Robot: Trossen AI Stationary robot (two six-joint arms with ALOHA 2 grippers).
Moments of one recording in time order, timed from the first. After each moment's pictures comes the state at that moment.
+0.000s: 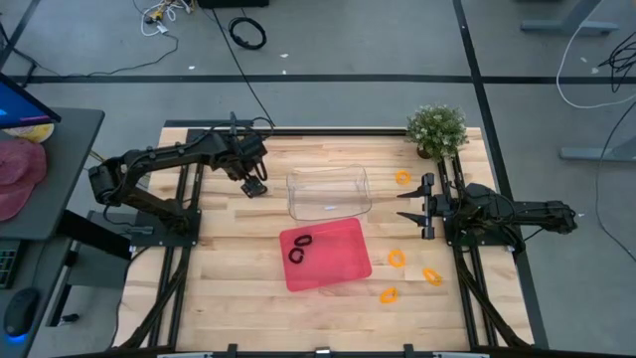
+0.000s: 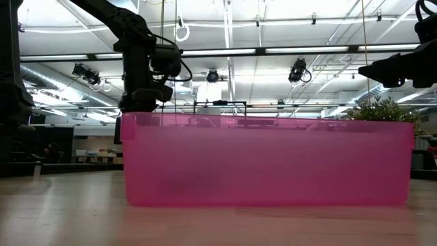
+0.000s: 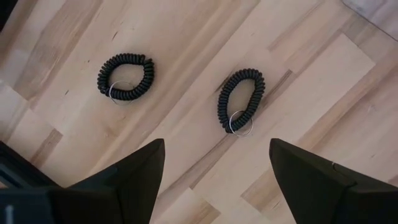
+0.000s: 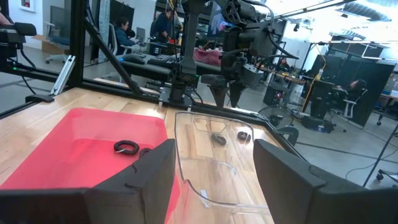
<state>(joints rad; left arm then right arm) 0.51 1.40 0.97 -0.94 -0.14 -0.17 -0.03 0.01 0.02 0.02 0.00 -0.25</state>
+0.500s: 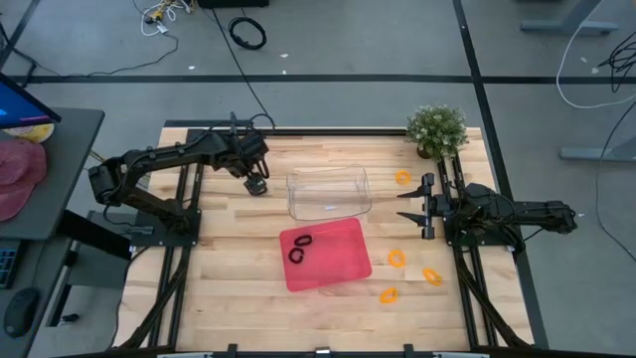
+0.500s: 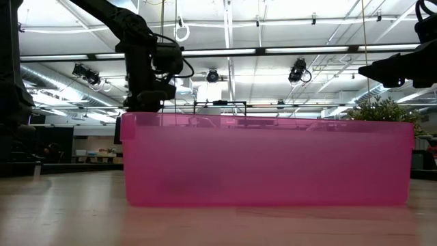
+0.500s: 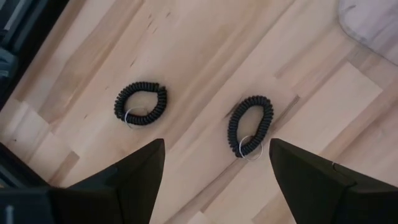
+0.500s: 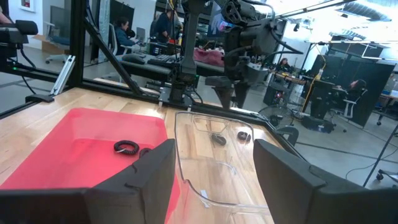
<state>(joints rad) 0.51 1.40 0.97 -0.87 -0.19 -0.14 -0.03 0.01 0.02 0.02 0.00 -0.25</state>
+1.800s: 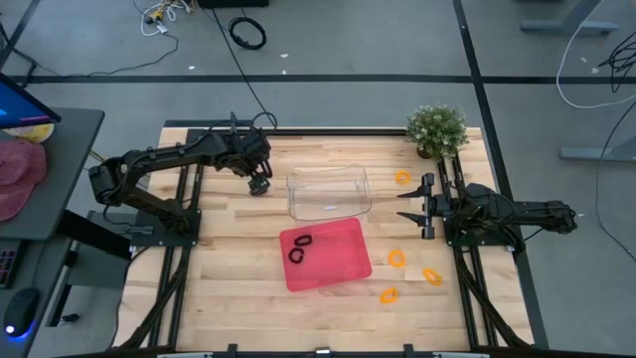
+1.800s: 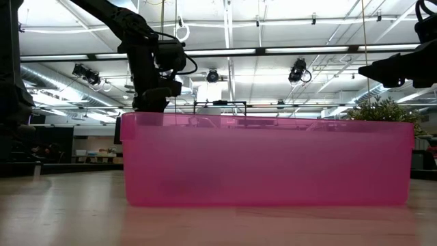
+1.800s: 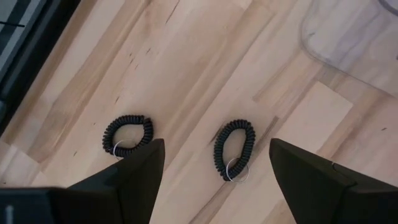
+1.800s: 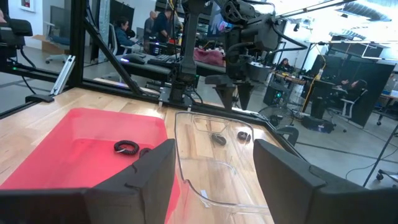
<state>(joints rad) 0.49 1.40 0.97 -0.78 -0.15 -0.07 -0.03 0.01 0.02 0.02 0.00 -0.25</state>
